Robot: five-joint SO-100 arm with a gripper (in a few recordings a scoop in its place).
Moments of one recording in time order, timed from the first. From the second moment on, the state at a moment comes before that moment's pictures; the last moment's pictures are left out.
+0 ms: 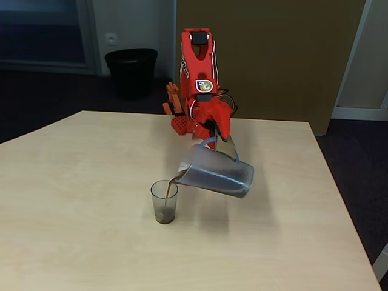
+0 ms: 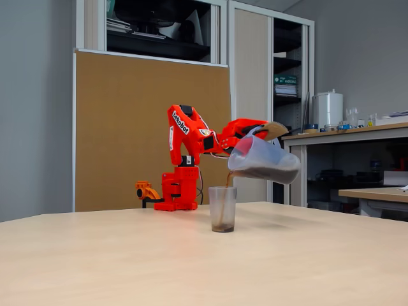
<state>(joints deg) -14.2 108.7 150.2 -51.5 150.4</state>
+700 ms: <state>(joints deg) -13.2 108.7 150.2 -53.2 153.2</state>
